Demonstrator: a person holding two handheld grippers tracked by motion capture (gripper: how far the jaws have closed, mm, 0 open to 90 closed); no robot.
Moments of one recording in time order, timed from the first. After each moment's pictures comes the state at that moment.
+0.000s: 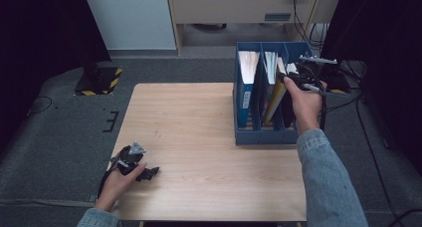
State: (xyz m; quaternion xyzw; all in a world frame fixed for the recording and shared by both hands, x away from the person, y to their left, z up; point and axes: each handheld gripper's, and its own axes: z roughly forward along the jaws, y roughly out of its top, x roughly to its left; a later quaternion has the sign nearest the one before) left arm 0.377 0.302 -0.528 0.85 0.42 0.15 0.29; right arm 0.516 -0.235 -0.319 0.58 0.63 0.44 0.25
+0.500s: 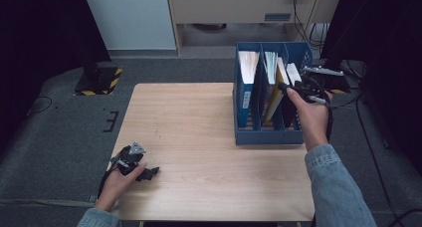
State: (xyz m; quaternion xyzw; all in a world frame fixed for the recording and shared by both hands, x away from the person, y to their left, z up) left arm 0.377 0.302 -0.528 0.85 0.42 0.14 0.29; right arm 0.484 -0.243 -0.329 0.56 0.64 0.45 0.25
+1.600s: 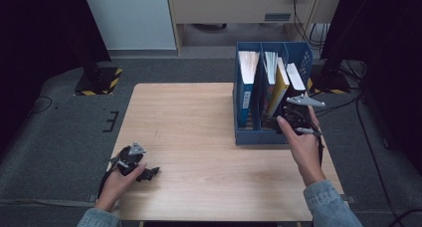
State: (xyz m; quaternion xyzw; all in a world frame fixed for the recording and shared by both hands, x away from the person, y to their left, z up) left arm 0.376 0.302 -0.529 0.85 0.42 0.15 0.30; right arm 0.425 -0.210 -0.377 0.50 0.70 0.44 0.25
